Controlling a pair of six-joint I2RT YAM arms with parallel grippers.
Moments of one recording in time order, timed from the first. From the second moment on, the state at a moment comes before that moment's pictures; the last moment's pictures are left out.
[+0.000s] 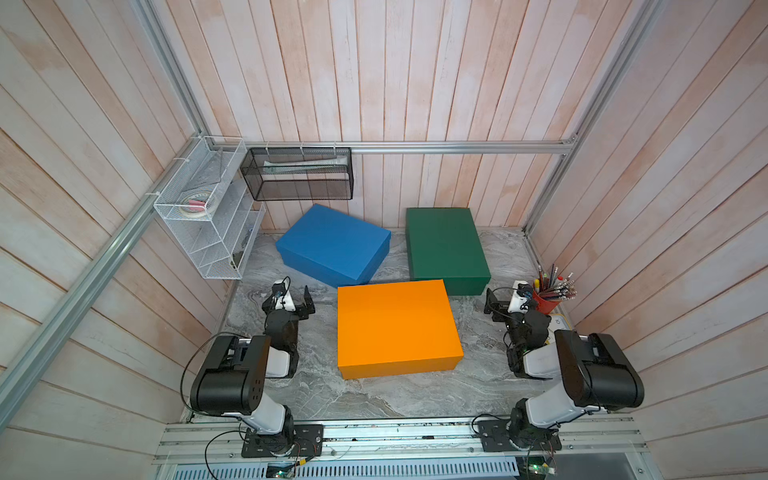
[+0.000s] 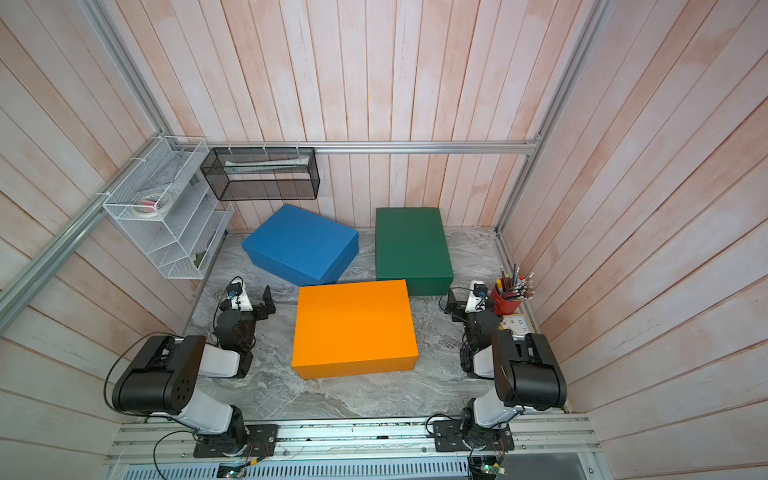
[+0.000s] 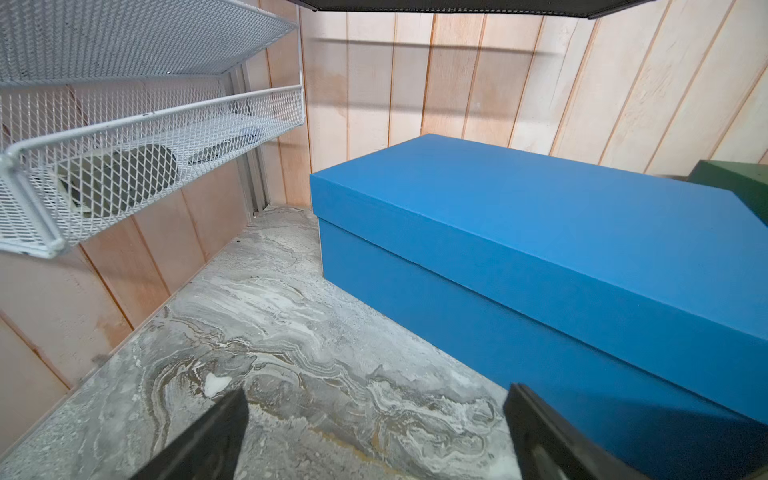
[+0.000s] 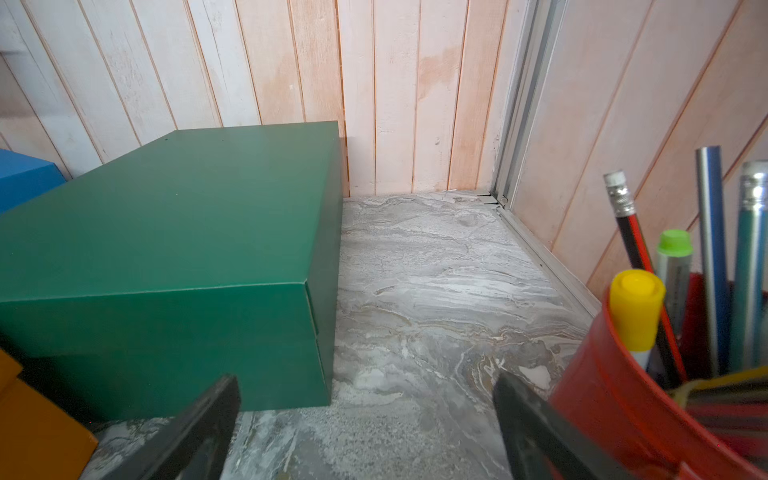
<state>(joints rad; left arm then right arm) -0.01 1.57 0.25 1.21 -0.14 -0.04 -0.08 1.56 0.20 1.25 -0.10 0.05</state>
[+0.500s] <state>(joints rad) -0.01 1.57 0.25 1.21 -0.14 -0.04 -0.08 1.56 0.20 1.25 -0.10 0.05</state>
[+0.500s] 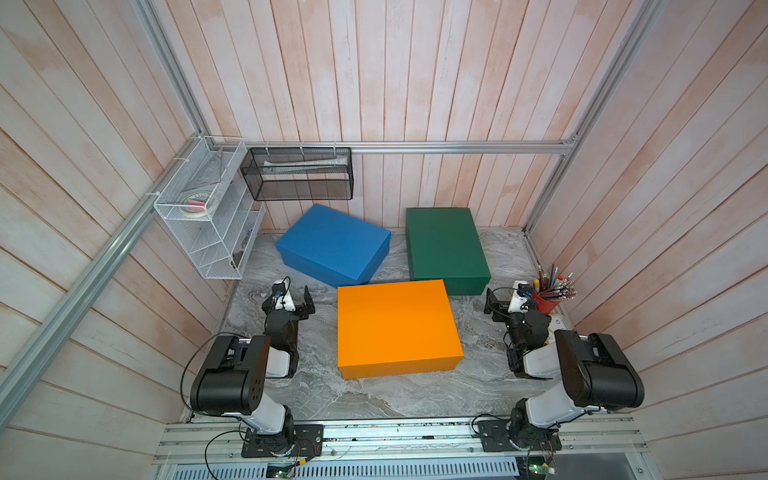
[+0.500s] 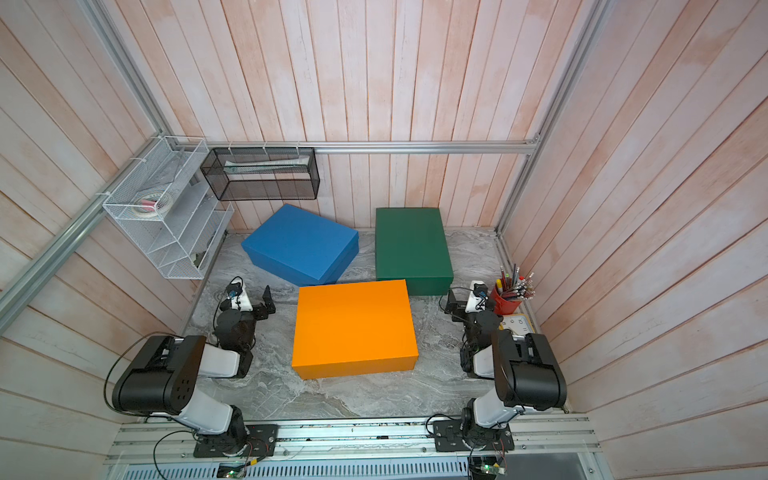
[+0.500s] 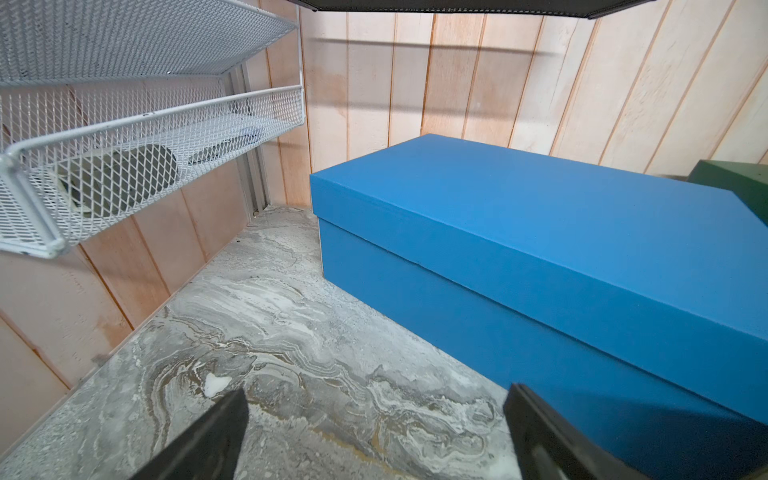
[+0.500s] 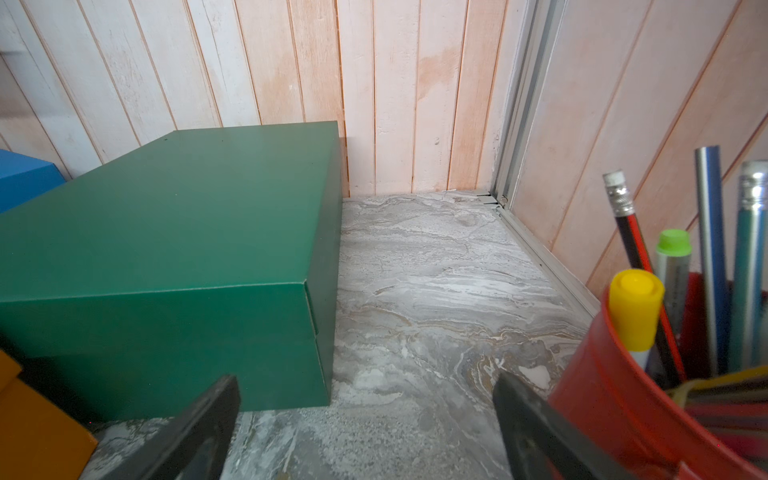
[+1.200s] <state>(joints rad) -0.01 1.36 0.29 0.99 -0.15 -0.04 -0.08 1.33 0.29 0.97 -0.06 0.08</state>
